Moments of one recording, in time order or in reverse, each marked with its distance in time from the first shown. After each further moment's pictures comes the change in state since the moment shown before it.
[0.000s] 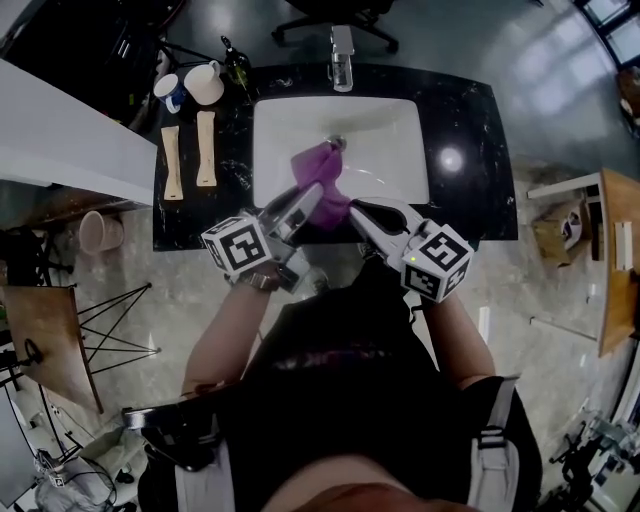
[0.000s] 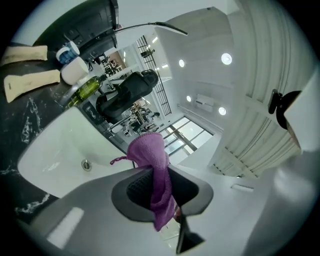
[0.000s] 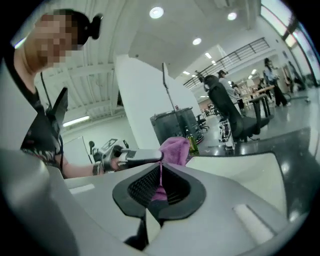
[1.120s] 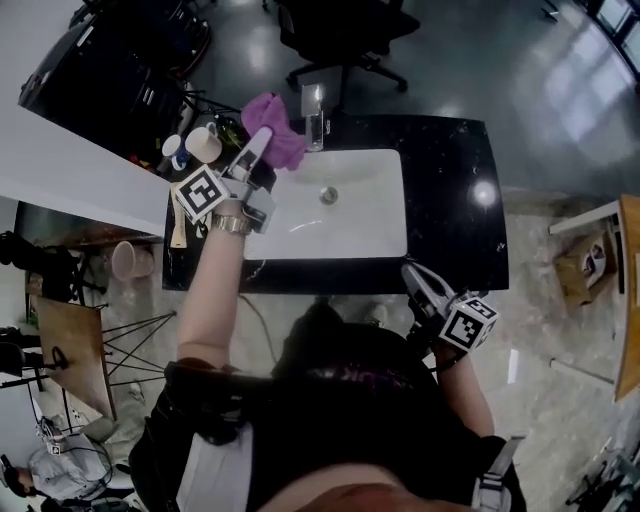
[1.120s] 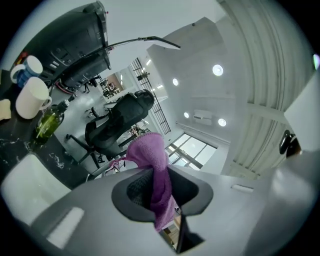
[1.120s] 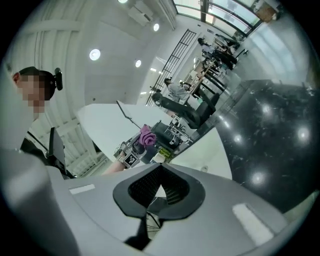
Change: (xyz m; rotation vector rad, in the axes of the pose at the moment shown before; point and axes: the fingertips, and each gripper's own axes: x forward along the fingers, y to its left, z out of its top) left arm 0.119 -0.004 0.172 0.033 -0.244 0.021; right arm -0.155 -0.122 -0.022 0.603 -0.233 -0.079
